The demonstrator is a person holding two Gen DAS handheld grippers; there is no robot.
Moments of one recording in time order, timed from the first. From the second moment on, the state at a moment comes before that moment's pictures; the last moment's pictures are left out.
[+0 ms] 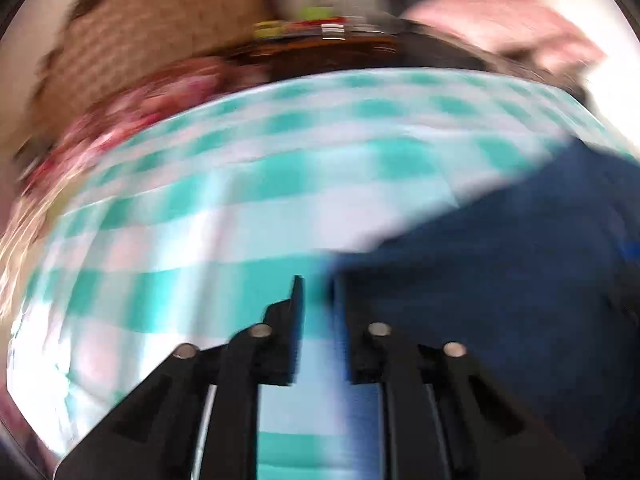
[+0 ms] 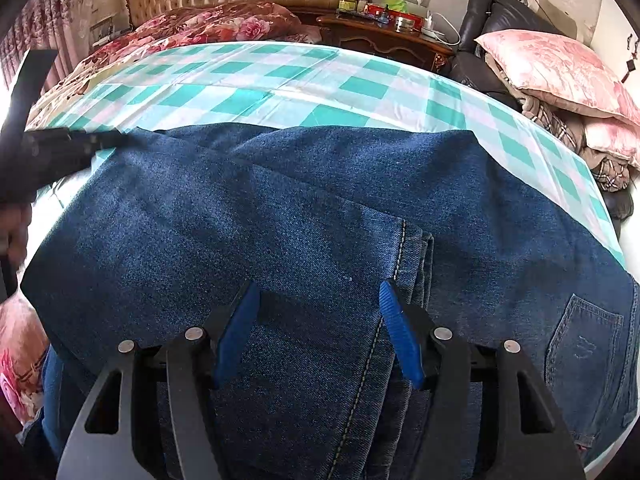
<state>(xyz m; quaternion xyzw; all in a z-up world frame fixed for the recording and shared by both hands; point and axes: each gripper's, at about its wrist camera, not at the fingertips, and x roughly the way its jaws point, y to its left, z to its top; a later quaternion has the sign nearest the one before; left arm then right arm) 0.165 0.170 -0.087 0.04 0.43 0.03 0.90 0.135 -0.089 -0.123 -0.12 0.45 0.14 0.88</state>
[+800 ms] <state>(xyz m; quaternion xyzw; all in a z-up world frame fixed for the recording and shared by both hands) 0.054 0.136 -0.070 -0.07 0.44 0.06 0.89 0.146 -0.116 -0.121 -0.13 0.43 0.03 0.89</state>
